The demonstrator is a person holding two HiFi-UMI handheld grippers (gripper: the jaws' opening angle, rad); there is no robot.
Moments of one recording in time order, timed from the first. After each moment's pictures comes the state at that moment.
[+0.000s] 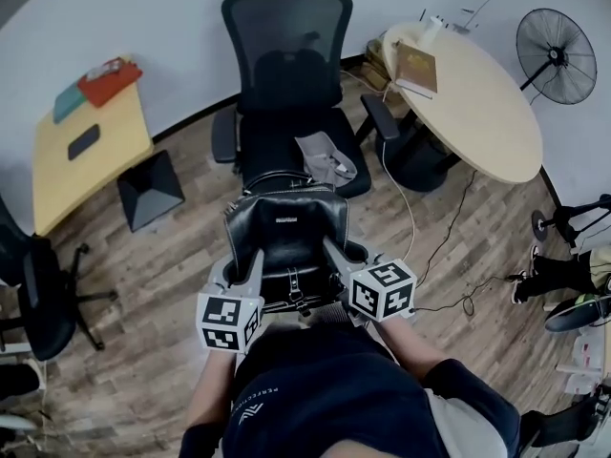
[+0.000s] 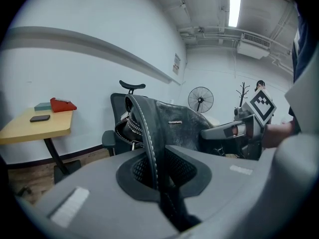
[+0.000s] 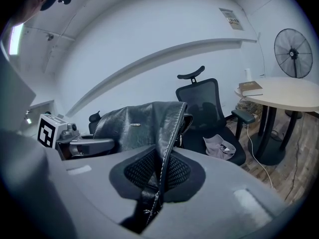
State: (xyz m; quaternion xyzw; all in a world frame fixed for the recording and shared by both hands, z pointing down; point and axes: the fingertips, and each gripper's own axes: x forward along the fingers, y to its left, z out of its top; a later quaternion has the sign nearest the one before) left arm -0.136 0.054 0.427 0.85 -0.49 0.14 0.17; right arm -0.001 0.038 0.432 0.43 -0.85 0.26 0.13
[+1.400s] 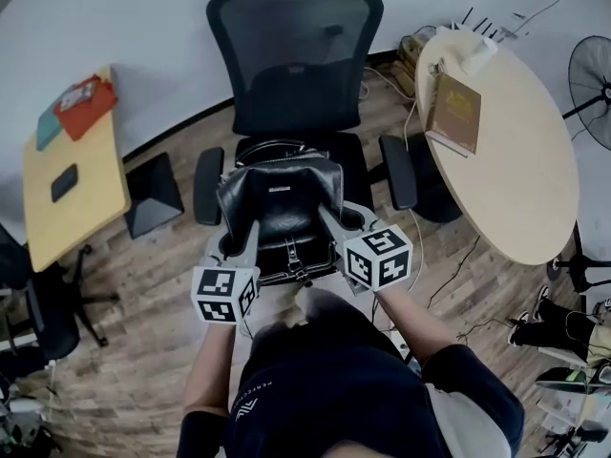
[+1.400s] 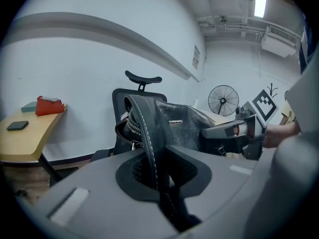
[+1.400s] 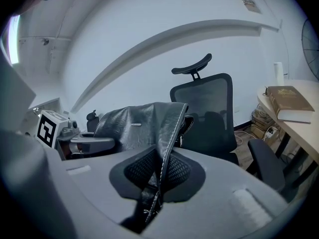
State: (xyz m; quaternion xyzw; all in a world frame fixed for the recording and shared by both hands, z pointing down) left arm -0.098 -0.236 0.441 0.80 -0.55 0.14 0.20; right arm 0.033 -0.273 0.444 0.36 -0.88 0.25 0.17
